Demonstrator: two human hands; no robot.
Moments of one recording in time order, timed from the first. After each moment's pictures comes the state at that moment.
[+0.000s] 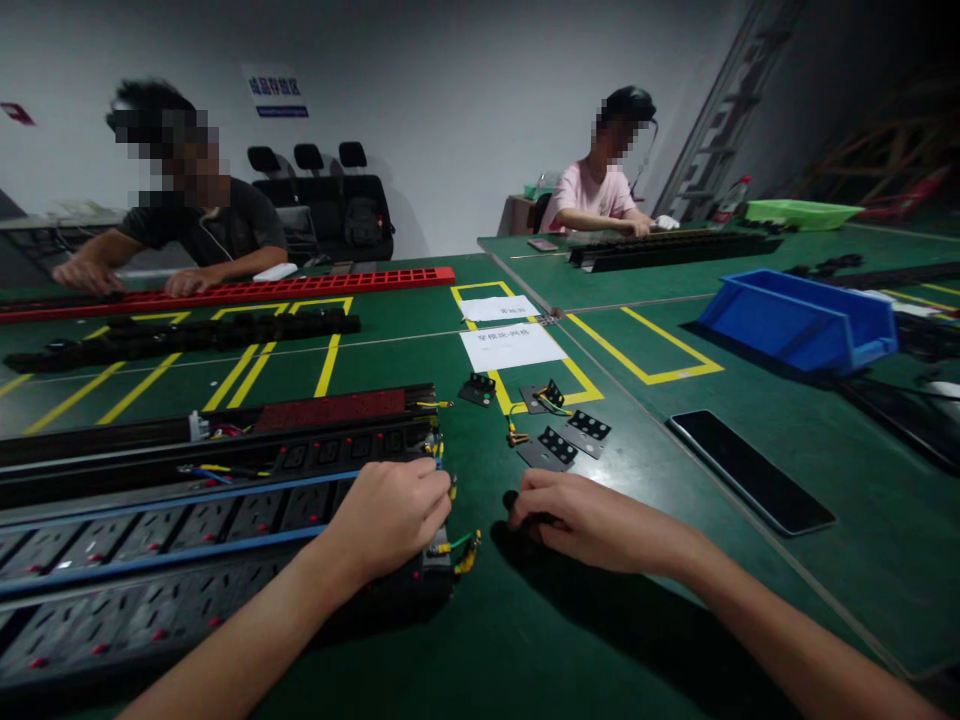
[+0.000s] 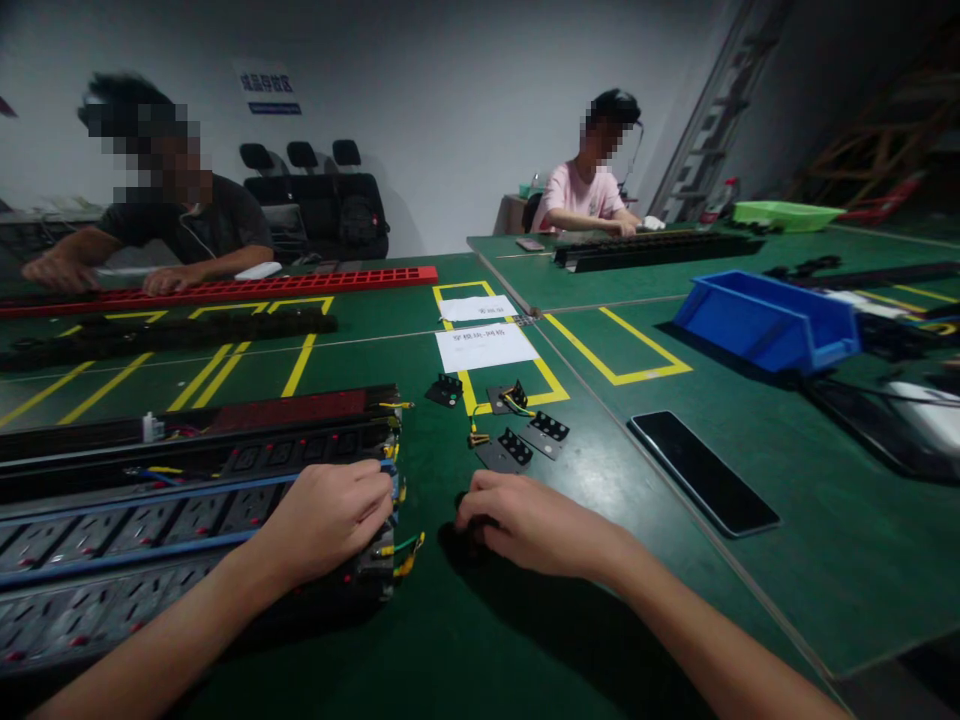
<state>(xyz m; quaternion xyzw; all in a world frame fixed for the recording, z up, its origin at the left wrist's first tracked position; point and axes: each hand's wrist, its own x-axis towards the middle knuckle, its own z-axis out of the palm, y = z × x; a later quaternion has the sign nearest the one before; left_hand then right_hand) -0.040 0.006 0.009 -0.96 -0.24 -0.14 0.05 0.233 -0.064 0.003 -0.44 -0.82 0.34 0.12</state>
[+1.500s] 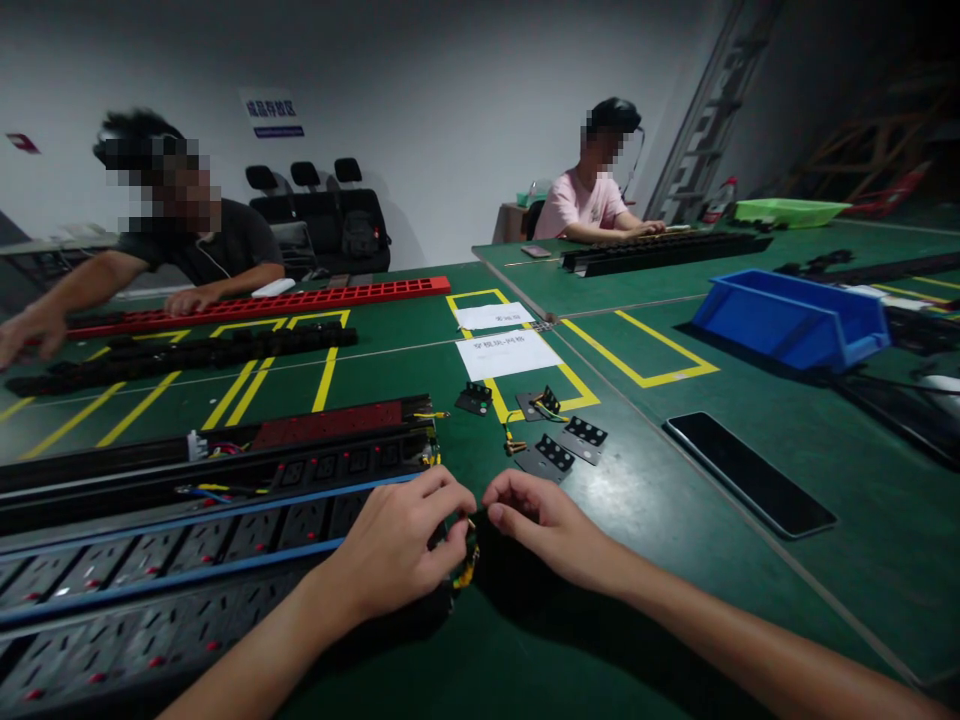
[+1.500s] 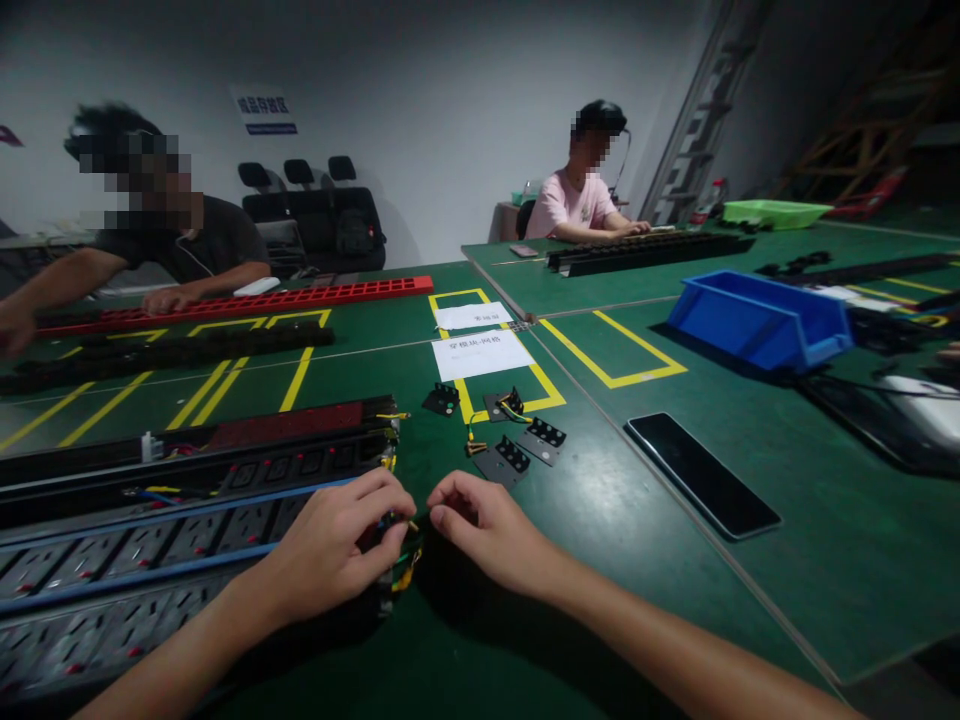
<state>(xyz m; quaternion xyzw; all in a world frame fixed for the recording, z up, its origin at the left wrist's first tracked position) -0.031 -0.010 0.020 -0.94 -0.25 -0.18 -0.16 0.188 -0.063 -0.028 -0.45 -0.60 0.51 0.41</state>
